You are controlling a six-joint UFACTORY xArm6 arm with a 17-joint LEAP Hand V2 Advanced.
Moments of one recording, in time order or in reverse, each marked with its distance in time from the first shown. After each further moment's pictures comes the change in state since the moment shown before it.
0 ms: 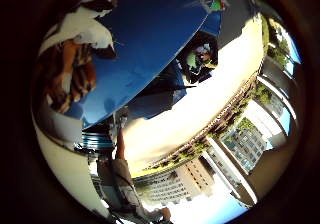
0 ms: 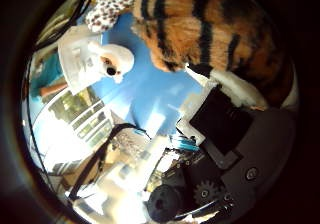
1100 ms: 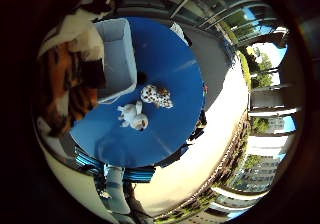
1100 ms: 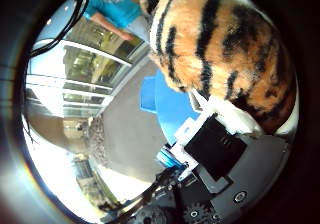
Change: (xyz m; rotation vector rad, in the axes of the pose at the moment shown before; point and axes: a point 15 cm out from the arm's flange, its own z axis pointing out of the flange) arm -0.447 -0.073 -0.191 0.690 0.029 -0.378
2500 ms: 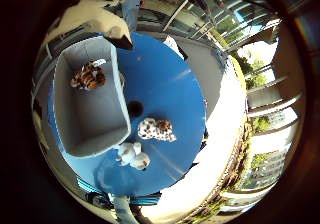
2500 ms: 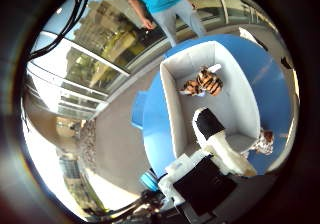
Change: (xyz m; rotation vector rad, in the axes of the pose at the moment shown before) arm 0.057 -0.027 0.016 0.080 0.040 -0.034
